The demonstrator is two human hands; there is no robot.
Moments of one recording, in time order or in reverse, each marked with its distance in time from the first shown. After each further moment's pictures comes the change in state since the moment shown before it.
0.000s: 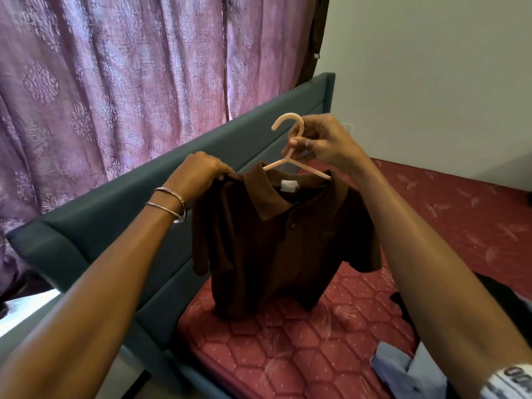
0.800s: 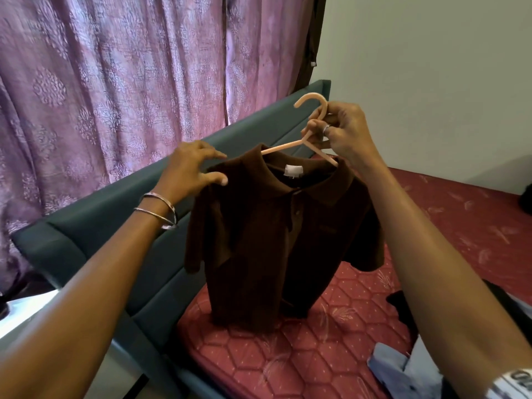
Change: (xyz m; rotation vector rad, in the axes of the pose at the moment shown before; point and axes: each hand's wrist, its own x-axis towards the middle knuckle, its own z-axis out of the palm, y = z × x) left_hand -0.014 0.005 -0.026 -0.165 0.087 -0.258; right_hand -0.010 -0.014 -0.015 0.035 0.336 0.011
